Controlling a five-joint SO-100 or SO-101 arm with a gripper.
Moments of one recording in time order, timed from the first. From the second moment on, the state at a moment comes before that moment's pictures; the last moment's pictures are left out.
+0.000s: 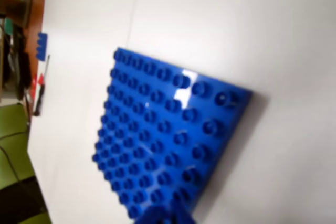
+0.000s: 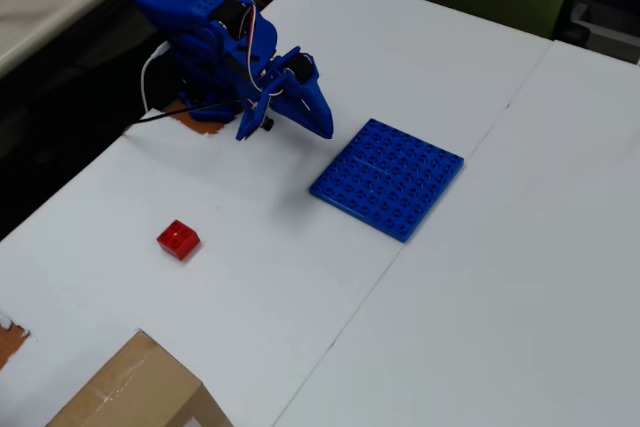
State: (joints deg) arm 0.5 186.1 177.2 38.6 -21.7
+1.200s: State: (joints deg) arm 25.2 110.6 93.0 84.9 -96.0
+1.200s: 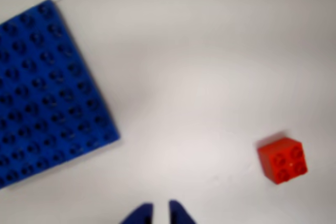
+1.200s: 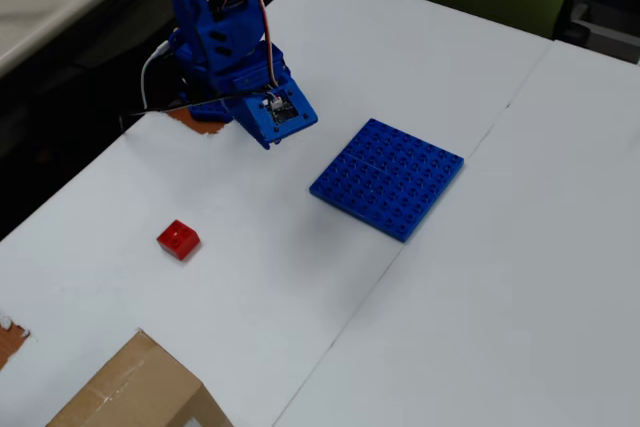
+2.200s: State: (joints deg) arm 51.3 88.2 82.9 82.7 -147.0
